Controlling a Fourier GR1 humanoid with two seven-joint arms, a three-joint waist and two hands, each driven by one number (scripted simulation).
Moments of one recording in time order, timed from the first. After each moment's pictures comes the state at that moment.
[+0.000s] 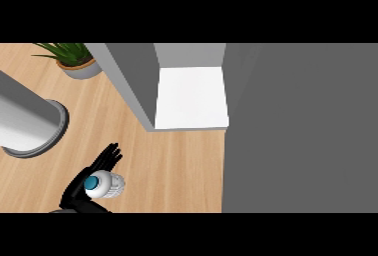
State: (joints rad) left arm -0.11 0.22 0.03 -0.75 0.02 -0.54 -0.62; right arm 0.78 -0.25 -0.25 -2.37 -0.56 0.50 -0.10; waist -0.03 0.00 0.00
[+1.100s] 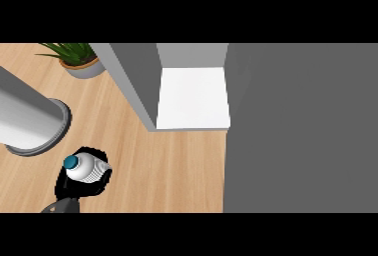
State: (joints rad) left arm -0.20 0.18 0.22 -0.65 0.26 -0.43 -0.70; right arm 0.84 -0.29 -0.31 -2.35 -0.61 0.53 -0.18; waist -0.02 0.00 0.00
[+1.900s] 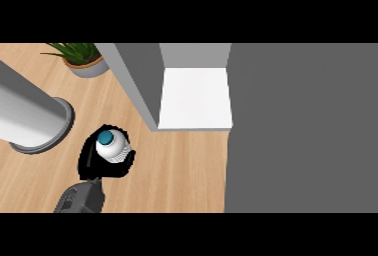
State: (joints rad) left arm -0.20 0.06 0.12 -1.00 0.24 -0.23 -0.54; right arm 0.87 -0.30 -0.34 -2.35 -0.65 0.52 -0.18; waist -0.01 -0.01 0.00
